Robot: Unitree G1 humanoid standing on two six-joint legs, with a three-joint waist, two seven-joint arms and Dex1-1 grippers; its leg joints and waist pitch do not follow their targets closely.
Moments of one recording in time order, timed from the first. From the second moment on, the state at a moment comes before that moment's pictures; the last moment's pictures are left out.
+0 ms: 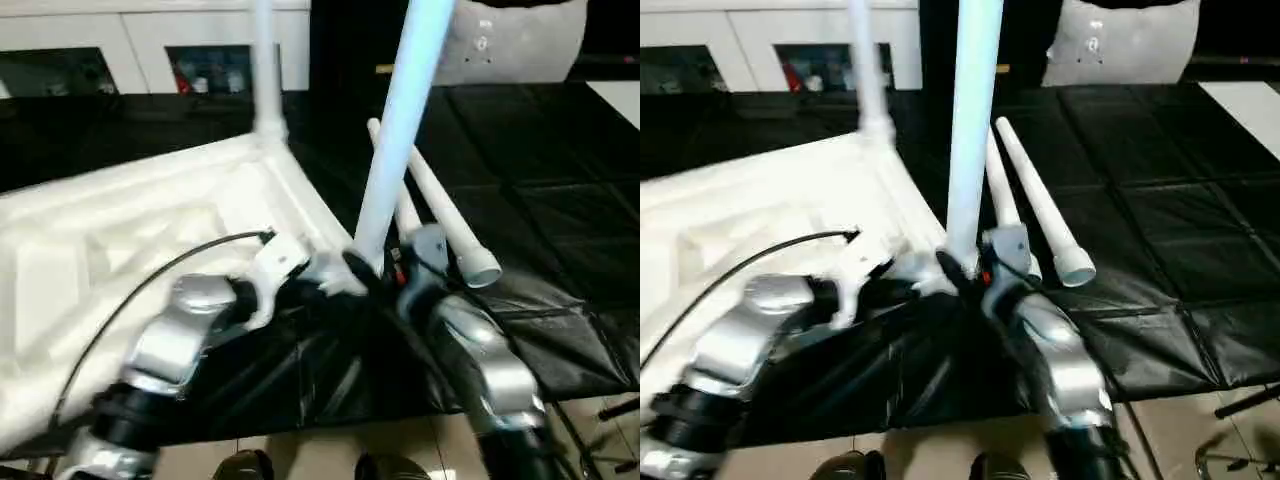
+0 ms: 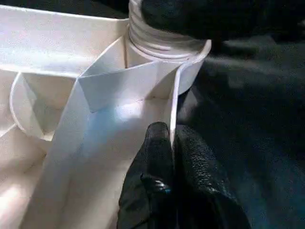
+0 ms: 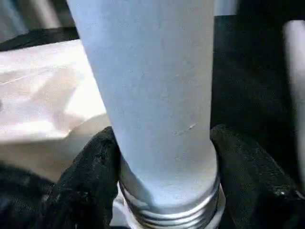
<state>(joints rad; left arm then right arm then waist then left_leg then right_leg) -0.37 0.22 -0.21 0.00 0.01 0.67 -0.74 -0.26 0.05 0.05 0.09 0.10 0.33 0.33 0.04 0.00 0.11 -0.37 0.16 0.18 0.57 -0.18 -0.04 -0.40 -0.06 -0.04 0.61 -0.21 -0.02</state>
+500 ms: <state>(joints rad) -0.38 0.27 -0.24 -0.07 0.01 0.69 -0.72 -0.28 0.00 0.07 0.10 0.11 0.30 0.40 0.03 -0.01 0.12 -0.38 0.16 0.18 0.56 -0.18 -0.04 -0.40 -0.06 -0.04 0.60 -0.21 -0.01</state>
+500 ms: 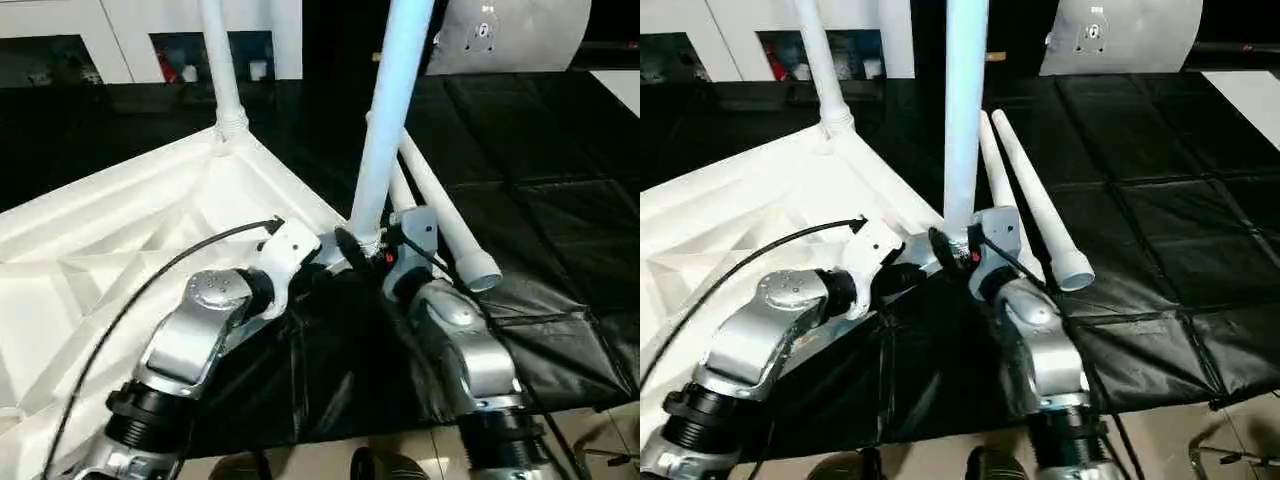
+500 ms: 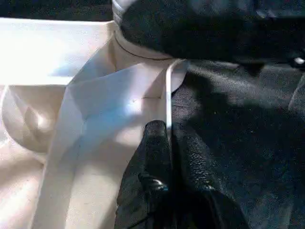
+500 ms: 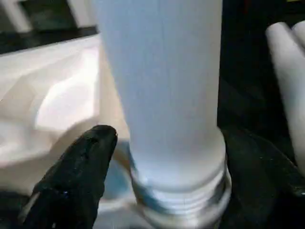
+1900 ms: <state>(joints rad) -0.48 0.63 -0.36 0.16 -0.07 0.23 -1.35 -0.51 -0.42 0.30 0.31 0.20 0.16 1.32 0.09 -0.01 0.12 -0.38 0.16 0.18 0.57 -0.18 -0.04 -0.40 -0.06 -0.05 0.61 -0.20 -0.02</state>
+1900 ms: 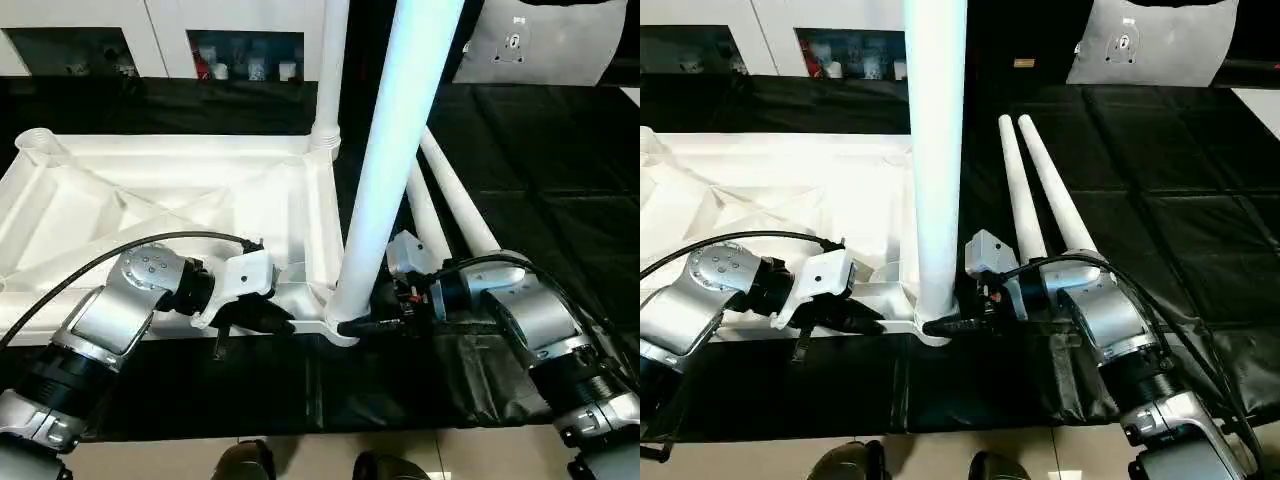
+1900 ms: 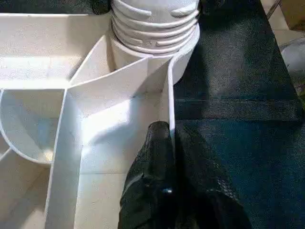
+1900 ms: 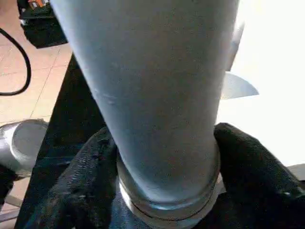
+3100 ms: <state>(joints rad) -0.46 0.20 -0.22 0.06 0.04 0.72 -0.68 -0.36 0.06 0.04 0.14 0.04 0.42 0.31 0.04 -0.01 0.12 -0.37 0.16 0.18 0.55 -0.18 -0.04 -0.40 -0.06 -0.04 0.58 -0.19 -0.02</state>
